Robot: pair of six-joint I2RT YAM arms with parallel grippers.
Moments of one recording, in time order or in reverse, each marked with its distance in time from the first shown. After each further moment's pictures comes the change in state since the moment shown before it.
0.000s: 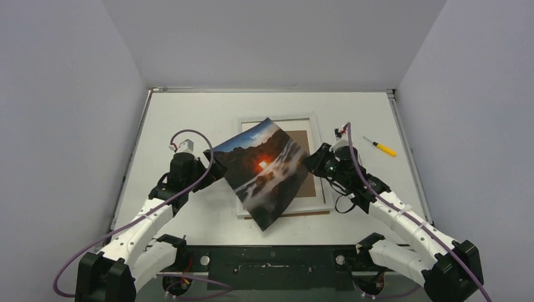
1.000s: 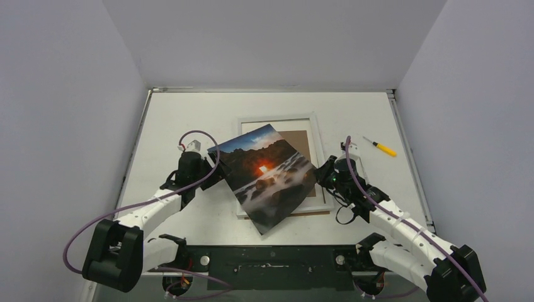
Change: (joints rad) left arm 0.005 0.206 -0.060 0.246 0.066 -0.033; right arm 0.000 -0.058 -0.206 -0.043 0.198 0.000
